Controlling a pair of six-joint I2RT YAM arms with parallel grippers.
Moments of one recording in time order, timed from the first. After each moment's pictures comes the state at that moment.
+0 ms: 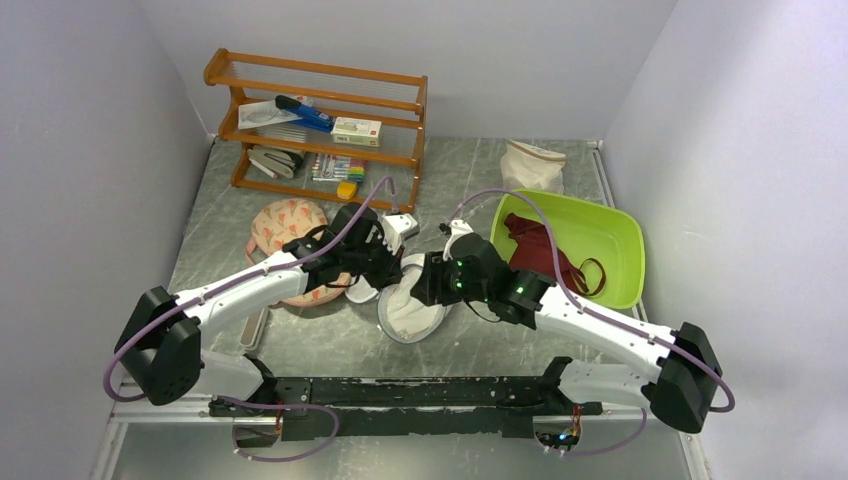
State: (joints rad) left arm -0.76 1.36 0.90 -0.27 0.35 -0.01; right arm 0.92 1.14 0.79 -0.31 0.01 0.61
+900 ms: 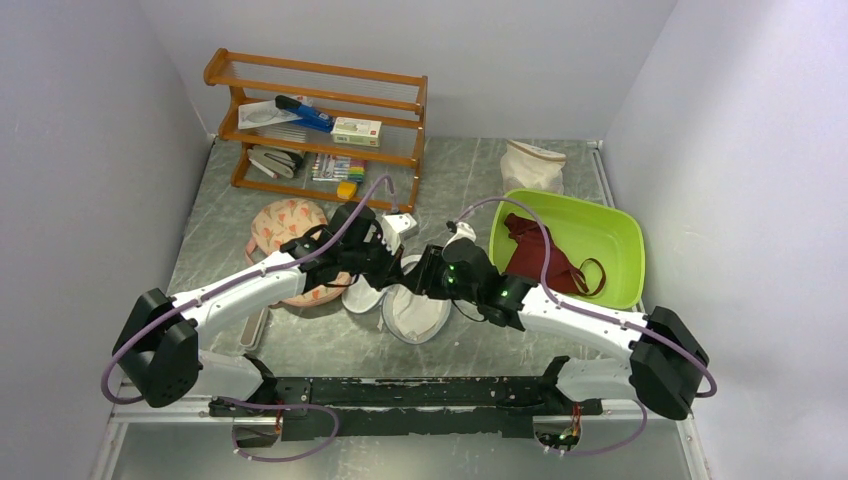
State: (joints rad) left arm -0.75 1.34 0.90 -0.27 0.38 -0.01; right arm 0.91 1.22 0.68 -0.01 0.10 0.91
